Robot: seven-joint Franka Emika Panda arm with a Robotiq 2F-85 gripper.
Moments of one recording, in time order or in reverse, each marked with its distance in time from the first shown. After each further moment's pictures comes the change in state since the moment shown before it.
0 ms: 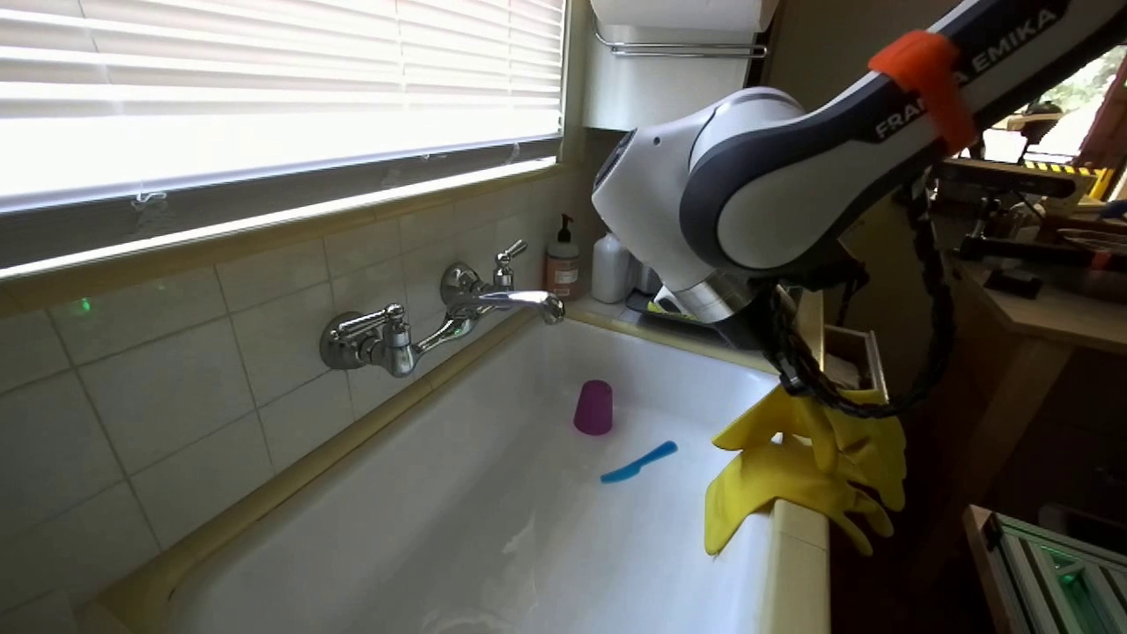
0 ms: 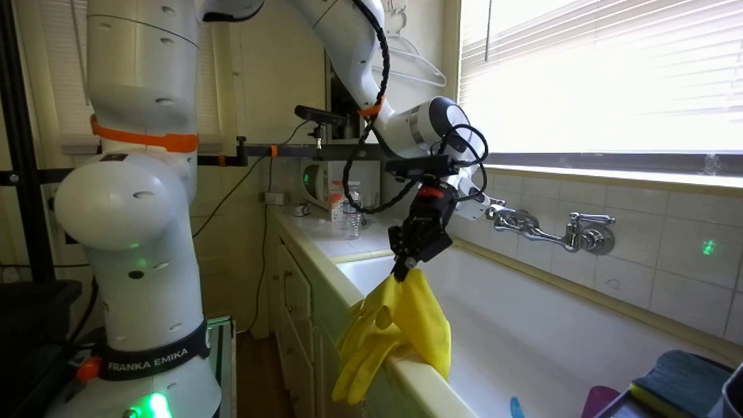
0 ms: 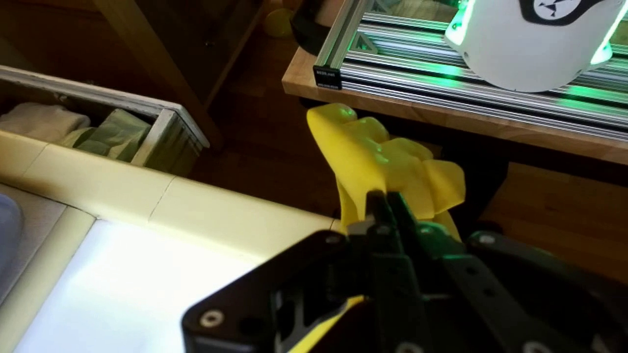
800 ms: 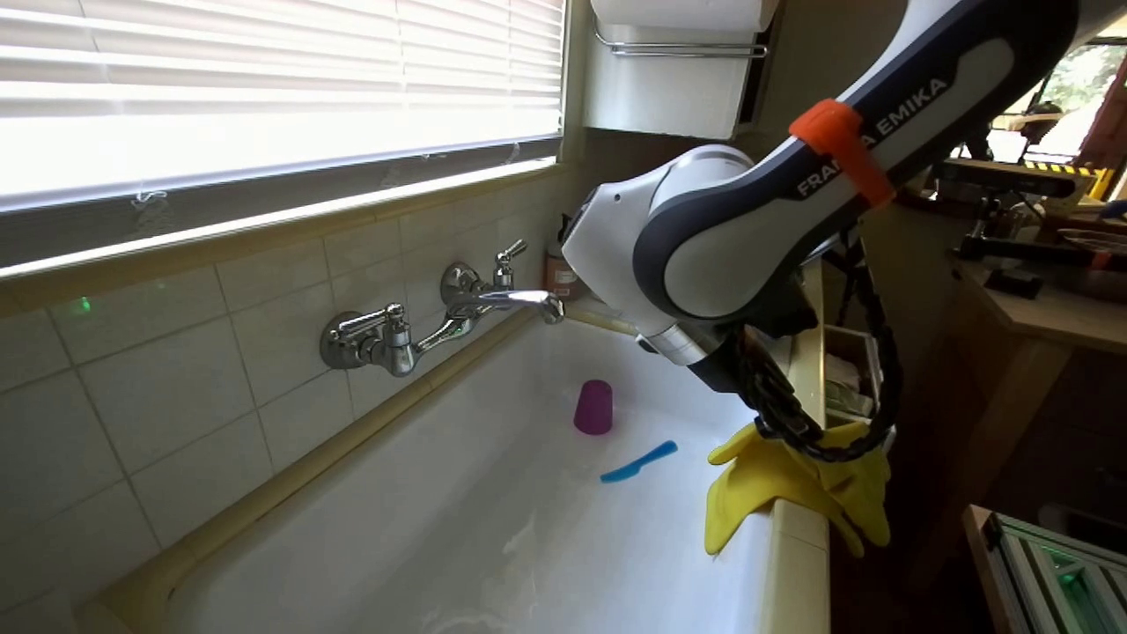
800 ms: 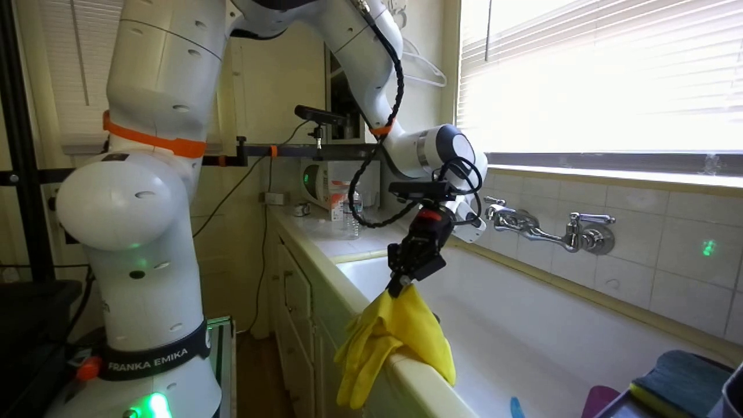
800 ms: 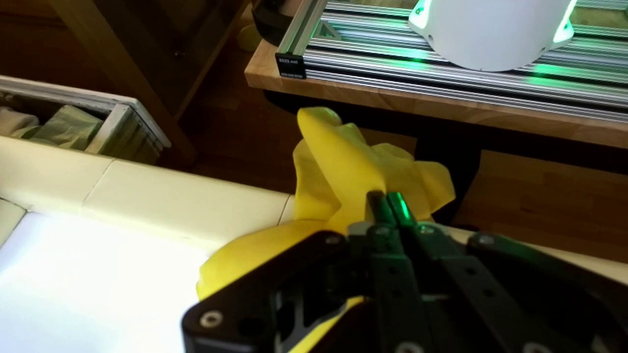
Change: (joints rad) arm 0.011 0.140 0.012 0.064 0.066 0.006 0.061
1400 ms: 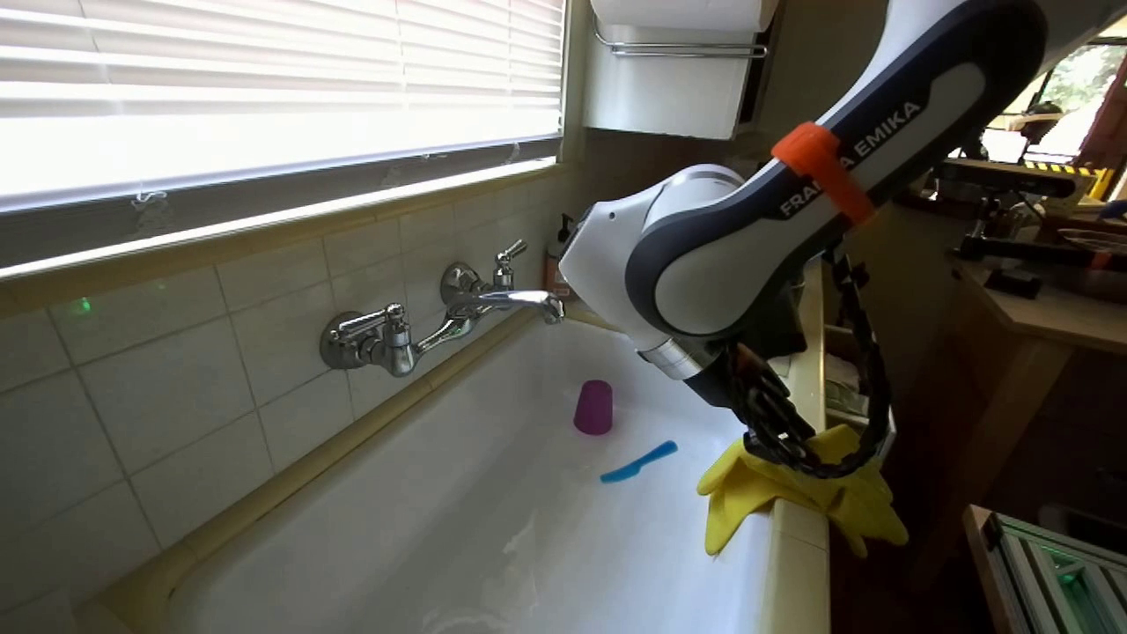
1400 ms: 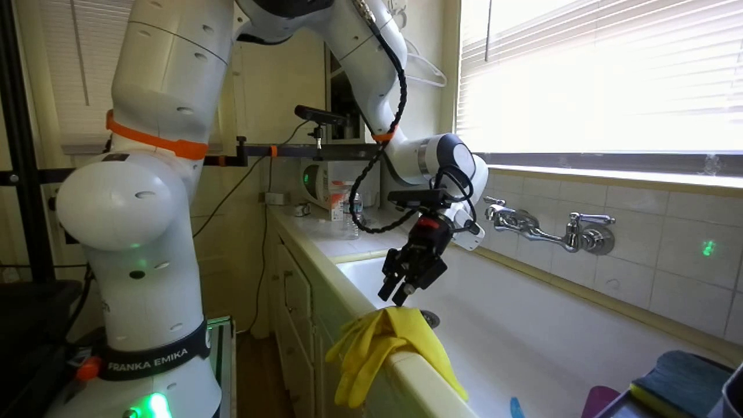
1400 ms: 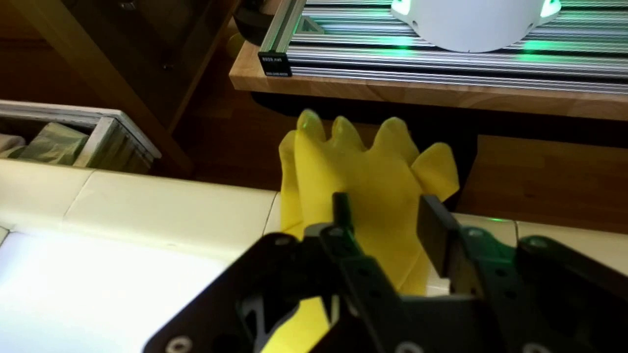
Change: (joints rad) arm 0.000 0.035 0.000 0.005 0.019 0.019 0.082
